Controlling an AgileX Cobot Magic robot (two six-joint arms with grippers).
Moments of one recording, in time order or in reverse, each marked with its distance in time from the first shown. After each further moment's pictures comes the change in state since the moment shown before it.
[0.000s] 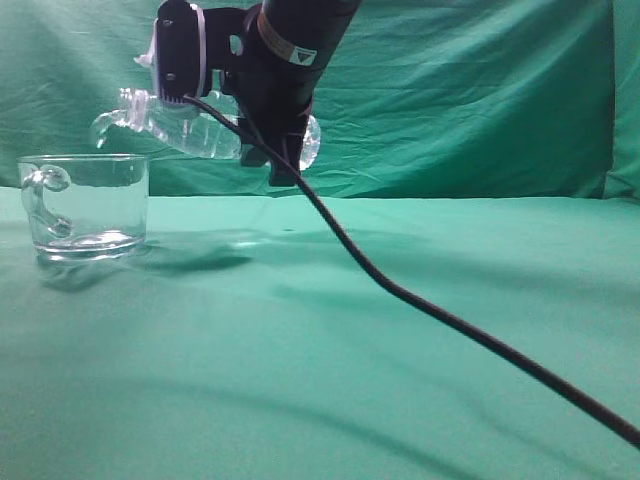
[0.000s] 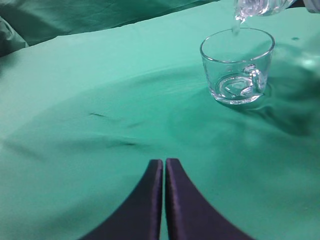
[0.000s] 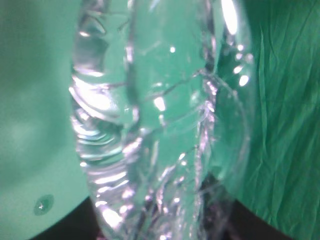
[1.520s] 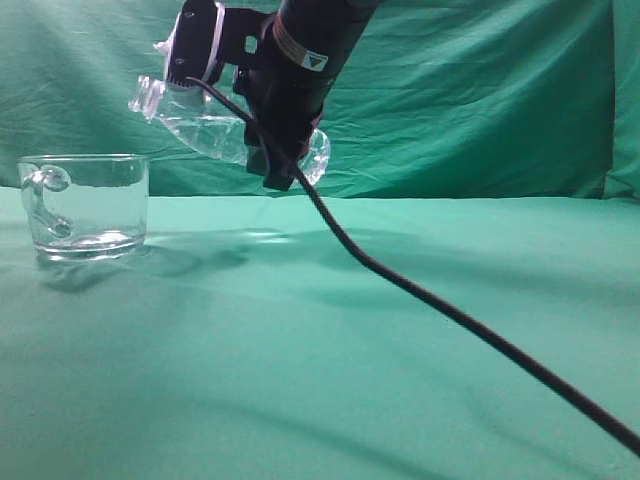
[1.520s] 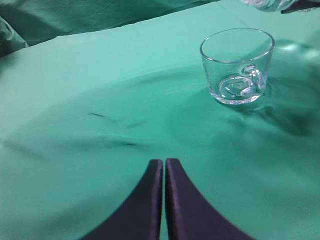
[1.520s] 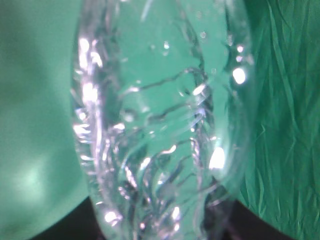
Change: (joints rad) left arm 0.000 0.000 0.000 0.000 0.000 0.000; right arm -0.031 0.000 0.000 0.091 -0.050 0.106
